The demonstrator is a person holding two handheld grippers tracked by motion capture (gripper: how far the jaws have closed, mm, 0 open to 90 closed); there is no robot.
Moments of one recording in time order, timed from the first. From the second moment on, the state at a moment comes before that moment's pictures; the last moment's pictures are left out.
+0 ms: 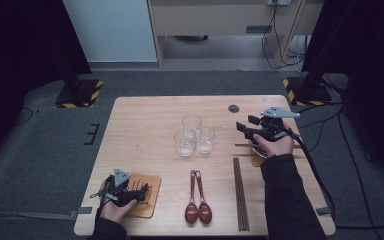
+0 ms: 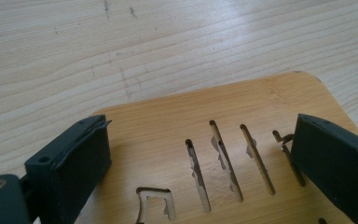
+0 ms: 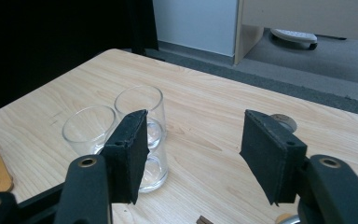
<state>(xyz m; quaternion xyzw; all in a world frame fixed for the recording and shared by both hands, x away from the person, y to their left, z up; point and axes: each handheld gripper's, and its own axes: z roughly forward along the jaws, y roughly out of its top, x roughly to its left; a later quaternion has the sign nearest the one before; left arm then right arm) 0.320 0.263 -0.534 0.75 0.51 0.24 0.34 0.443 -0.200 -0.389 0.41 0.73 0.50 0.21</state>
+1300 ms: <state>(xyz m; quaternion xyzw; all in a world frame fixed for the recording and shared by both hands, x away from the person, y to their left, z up) 0.321 0.263 -0.533 0.75 0.51 0.23 0.34 0.475 -0.140 -0.403 0.40 0.75 0.49 0.19</state>
